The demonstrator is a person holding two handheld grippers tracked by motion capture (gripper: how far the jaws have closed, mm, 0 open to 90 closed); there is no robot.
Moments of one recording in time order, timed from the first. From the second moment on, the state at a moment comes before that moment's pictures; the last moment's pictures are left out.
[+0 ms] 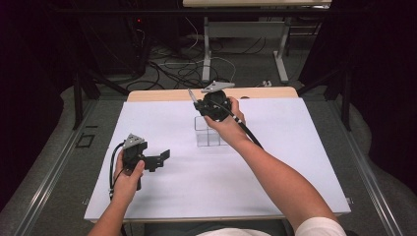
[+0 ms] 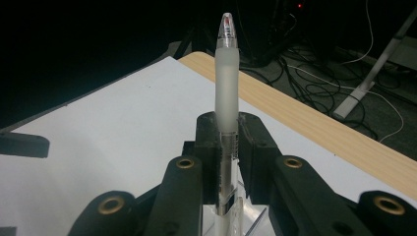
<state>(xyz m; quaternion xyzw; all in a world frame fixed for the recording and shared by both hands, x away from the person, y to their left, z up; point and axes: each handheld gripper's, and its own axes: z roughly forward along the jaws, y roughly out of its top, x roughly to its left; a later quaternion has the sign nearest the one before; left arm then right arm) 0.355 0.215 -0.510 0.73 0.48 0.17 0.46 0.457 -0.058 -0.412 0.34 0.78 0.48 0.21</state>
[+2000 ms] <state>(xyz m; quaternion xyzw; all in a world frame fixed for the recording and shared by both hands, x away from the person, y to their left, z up) 0.361 0.211 -0.513 0.73 0.48 0.16 0.46 0.486 -0.034 -0.464 0.35 0.78 0.47 0.22</state>
